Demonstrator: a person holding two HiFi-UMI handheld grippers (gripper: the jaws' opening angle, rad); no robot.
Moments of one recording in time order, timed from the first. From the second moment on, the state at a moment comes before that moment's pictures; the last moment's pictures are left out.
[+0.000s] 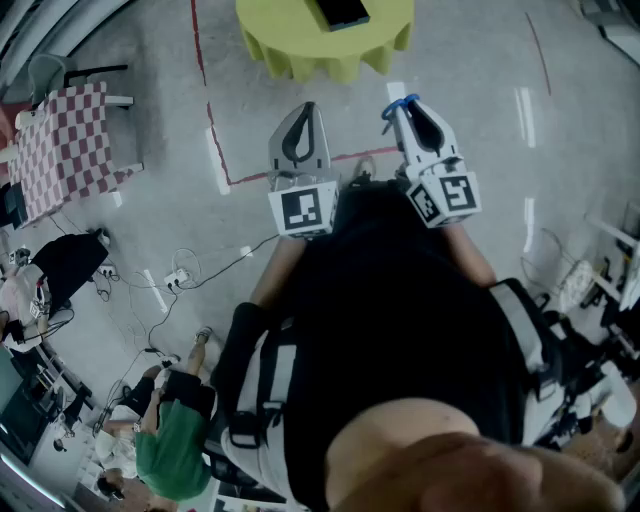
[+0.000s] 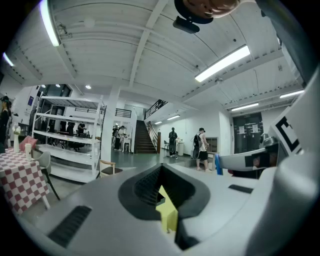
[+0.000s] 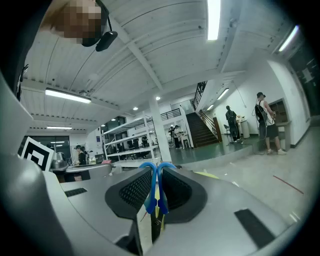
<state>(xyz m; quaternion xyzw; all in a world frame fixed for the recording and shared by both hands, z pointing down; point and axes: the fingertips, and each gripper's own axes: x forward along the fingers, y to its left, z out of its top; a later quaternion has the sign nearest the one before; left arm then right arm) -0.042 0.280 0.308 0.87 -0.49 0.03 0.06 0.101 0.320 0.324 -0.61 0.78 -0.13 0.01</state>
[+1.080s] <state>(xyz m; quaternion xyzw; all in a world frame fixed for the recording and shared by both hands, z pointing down) 0.007 0.291 0.315 0.85 -0.52 0.04 0.06 0.149 0.329 0.331 -0.58 0.80 -0.15 0.03</state>
